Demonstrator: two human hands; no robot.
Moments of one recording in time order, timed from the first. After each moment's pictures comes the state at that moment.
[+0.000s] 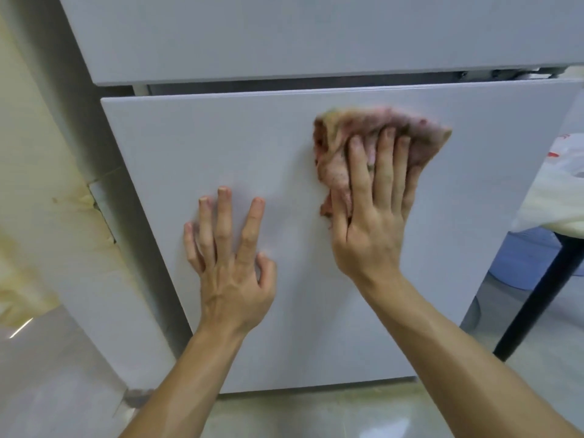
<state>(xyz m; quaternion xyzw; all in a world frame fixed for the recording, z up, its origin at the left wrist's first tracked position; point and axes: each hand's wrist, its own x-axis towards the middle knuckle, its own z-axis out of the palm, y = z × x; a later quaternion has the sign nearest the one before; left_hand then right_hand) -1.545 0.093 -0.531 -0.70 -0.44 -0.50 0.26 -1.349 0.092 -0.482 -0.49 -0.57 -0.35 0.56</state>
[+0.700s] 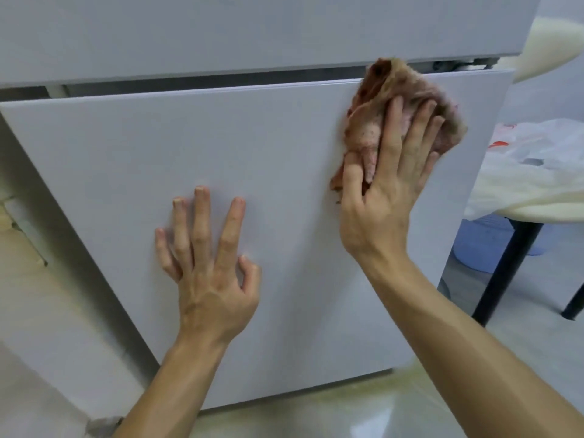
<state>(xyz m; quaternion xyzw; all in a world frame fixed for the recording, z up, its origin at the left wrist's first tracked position) -1.511 0.093 -0.526 -0.71 -0.42 -0.51 0.25 -1.303 0.078 -0.451 -0.54 -0.50 -0.23 0.64</state>
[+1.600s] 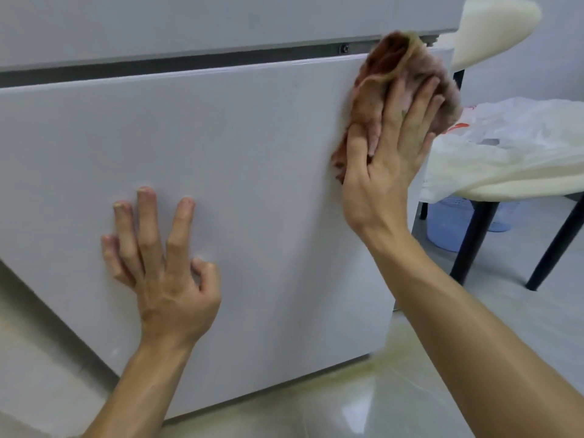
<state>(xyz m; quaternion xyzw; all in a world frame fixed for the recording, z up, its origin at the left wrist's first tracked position) -1.494 0.095 -0.529 -0.71 -0.41 -0.52 0.25 -1.239 0.069 -0.448 -0.58 -0.47 -0.19 0.64</state>
